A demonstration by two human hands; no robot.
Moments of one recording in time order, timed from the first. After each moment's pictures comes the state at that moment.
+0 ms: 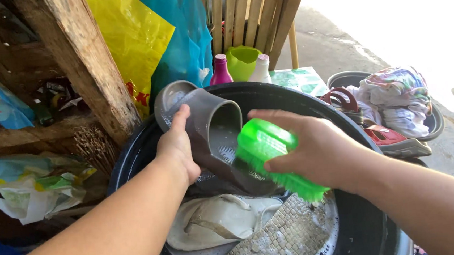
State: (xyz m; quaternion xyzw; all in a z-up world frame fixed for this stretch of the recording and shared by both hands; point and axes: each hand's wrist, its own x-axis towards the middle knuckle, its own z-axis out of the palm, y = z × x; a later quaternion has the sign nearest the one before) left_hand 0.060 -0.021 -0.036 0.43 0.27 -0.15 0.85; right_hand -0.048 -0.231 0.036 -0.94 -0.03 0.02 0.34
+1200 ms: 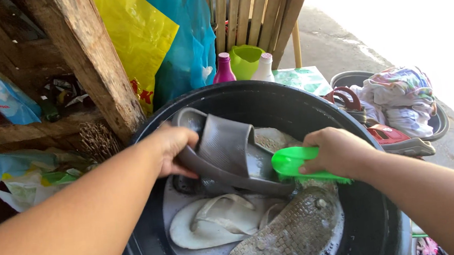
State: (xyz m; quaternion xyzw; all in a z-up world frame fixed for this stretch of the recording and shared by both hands) left_hand 0.097 0.019 -0.059 0.71 0.18 -0.25 0.63; right_hand -0.018 -0.291 -0.027 -0.98 0.06 0.12 0.15
